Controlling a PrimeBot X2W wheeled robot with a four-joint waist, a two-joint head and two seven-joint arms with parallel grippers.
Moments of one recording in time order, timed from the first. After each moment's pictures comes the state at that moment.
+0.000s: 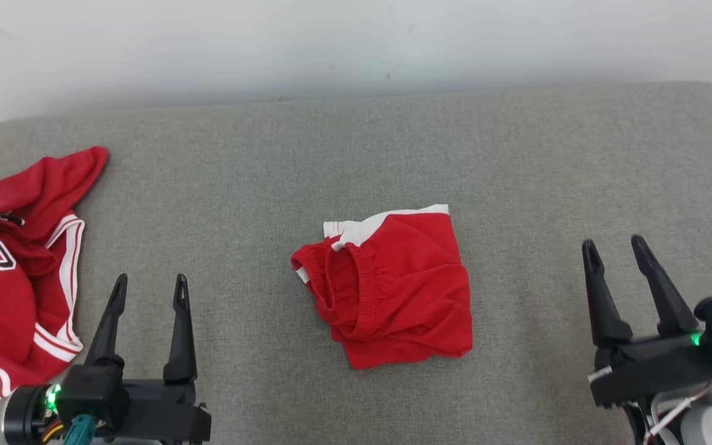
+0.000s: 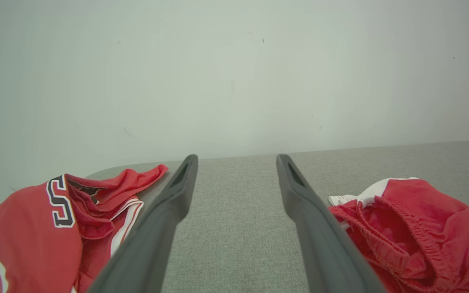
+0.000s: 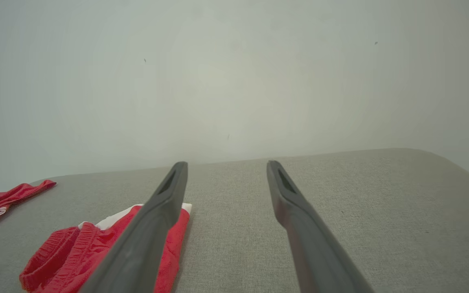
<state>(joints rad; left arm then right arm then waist) -0.24 0.39 -0.43 -0.16 -0.38 0.48 -0.22 -0.15 -0.25 0.19 -0.10 0.33 0.13 -0.11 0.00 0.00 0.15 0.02</state>
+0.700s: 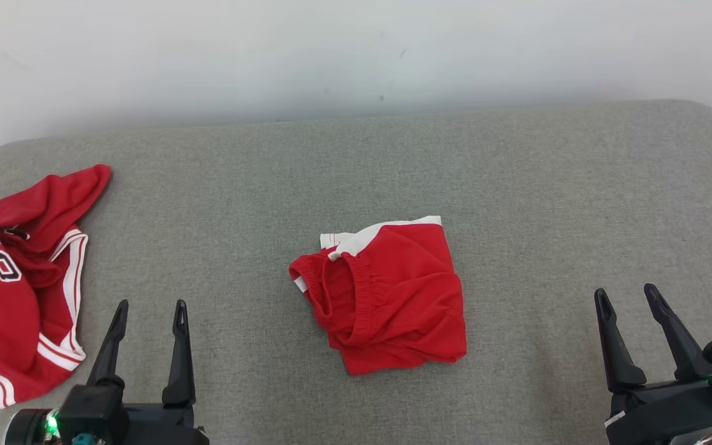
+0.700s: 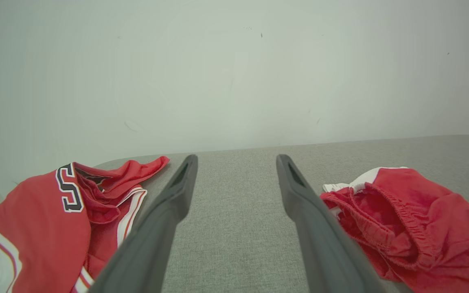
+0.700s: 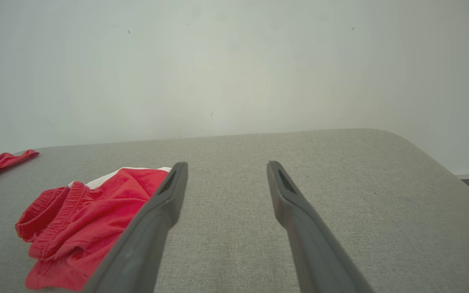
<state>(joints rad) -0.18 0.41 -0.44 -0.17 -0.40 0.49 -0.21 0.01 -0.25 0.13 -0.19 0.28 0.13 -0.03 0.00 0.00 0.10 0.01</state>
